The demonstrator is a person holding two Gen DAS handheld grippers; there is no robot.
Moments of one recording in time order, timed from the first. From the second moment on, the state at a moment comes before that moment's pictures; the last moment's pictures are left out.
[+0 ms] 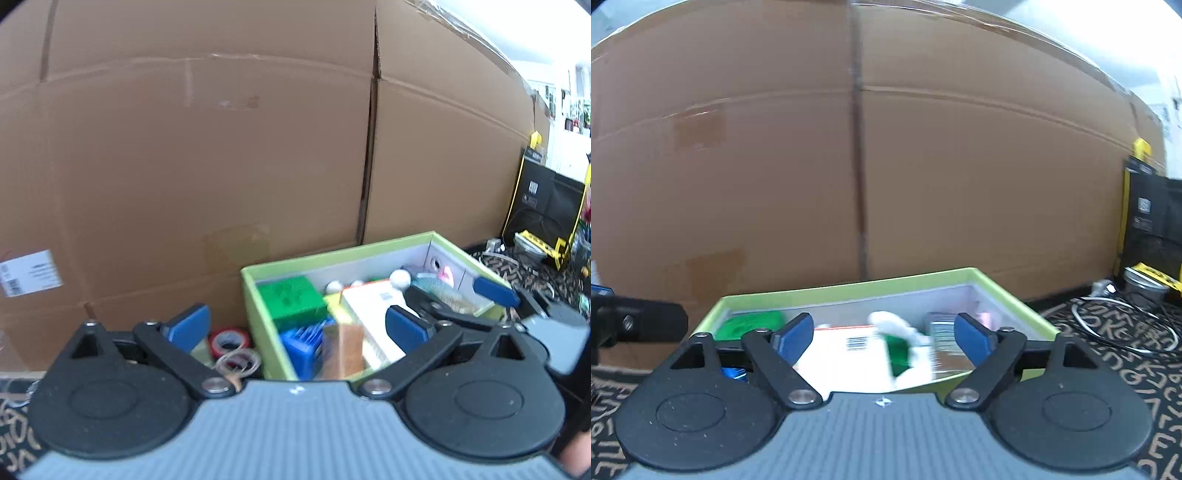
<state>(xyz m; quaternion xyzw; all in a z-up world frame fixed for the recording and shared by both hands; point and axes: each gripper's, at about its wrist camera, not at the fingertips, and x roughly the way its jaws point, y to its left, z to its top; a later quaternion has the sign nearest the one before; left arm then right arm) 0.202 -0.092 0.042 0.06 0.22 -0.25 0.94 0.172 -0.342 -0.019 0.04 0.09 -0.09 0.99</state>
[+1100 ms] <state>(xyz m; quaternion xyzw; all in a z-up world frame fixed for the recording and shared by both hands) 0.233 0.125 -0.030 -0.08 0.35 -0.05 0.93 0.153 -0.187 -0.054 -0.01 0.21 0.06 0.98</state>
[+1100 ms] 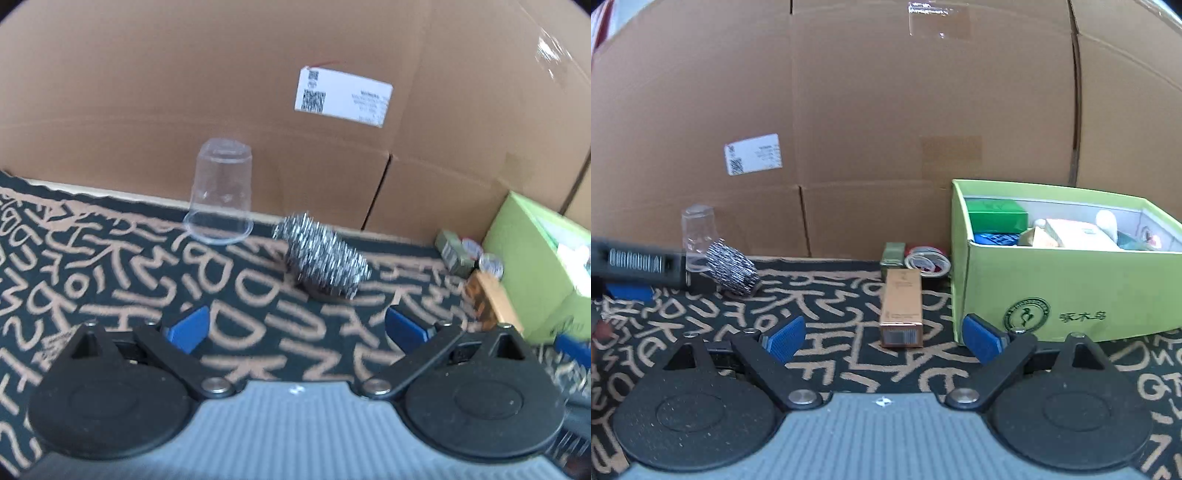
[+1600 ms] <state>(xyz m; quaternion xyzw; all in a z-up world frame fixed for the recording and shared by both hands) 0.296 0.101 -0.049 -0.07 0.36 -0.05 0.93 0.183 -0.176 -0.066 -0.02 0.28 0.05 0.96</state>
